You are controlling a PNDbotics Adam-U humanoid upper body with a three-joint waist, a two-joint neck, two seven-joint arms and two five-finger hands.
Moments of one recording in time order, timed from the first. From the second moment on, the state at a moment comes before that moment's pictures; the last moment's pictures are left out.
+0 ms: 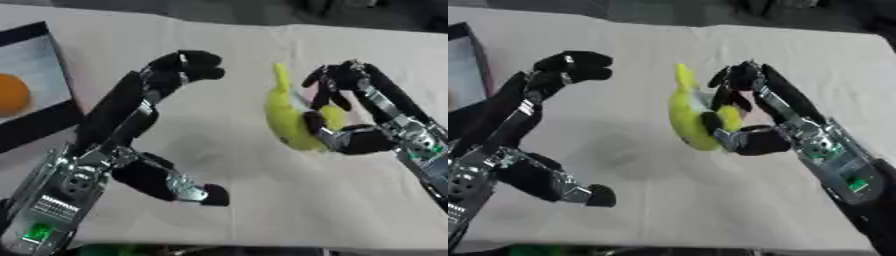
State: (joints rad) left arm -0.63 0.27 -0.59 -1.82 -0.45 -0.15 0.00; right arm -0.16 -0.67 0.18 -1.98 0.24 -0.55 0.03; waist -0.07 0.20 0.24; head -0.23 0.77
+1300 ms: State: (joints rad) left arm -0.68 0.19 -0.67 -1.71 -0.43 -0.13 -0.14; right arm -0.19 -0.60 0.25 -1.98 0.16 -0.59 0.18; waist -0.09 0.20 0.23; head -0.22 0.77
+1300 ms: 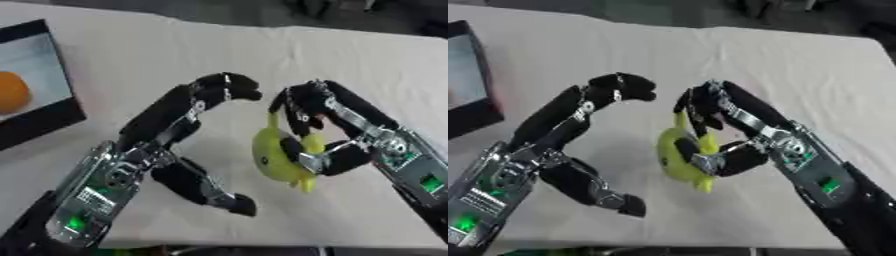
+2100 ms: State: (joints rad) left arm -0.70 0.13 -0.70 -1.59 -0.43 -0.09 -0.15; right arm -0.19 -0.59 0.26 -1.98 0.13 -0.62 0.20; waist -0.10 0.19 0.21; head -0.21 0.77
